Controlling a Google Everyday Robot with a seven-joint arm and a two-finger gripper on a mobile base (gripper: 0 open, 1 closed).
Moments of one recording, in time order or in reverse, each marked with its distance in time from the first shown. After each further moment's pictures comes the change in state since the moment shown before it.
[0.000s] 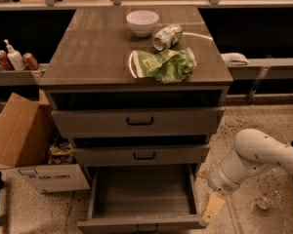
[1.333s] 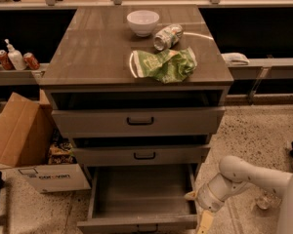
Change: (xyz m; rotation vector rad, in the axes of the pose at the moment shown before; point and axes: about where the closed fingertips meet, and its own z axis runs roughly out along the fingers) arm 0.071 -0.042 0.144 -0.211 -0.088 -0.089
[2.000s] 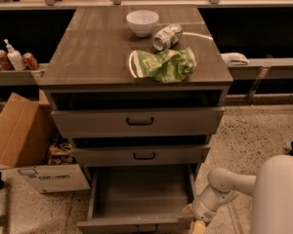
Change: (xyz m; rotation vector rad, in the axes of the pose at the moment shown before) arm 0.051 -0.024 0.069 -0.036 0.088 0.051
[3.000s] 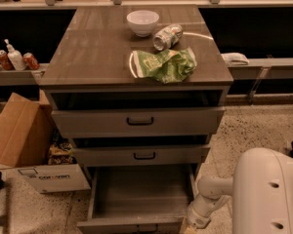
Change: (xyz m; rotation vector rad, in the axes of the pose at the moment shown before) arm 0.023 -0.013 0.048 0.026 0.121 0.085
